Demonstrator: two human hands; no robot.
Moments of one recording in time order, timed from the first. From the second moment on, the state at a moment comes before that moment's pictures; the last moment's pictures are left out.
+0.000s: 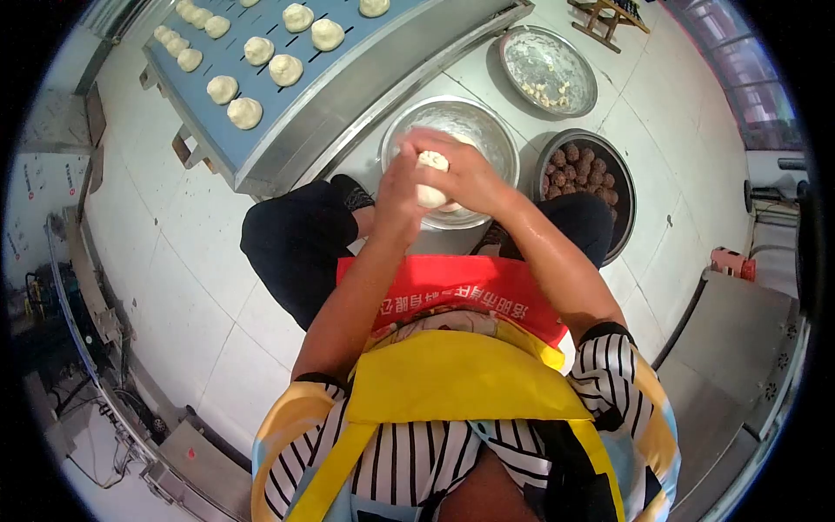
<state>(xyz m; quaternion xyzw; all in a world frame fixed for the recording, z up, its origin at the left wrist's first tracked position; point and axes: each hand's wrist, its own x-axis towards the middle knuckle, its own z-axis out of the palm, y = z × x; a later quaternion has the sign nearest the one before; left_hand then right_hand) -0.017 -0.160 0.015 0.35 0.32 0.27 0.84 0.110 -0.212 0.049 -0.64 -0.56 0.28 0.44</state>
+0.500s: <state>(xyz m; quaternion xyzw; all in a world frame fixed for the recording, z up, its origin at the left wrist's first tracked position) -0.024 -0.131 0.019 0.27 0.41 0.23 0.84 0.122 -0.218 0.060 -0.59 -0.74 -0.03 0.30</state>
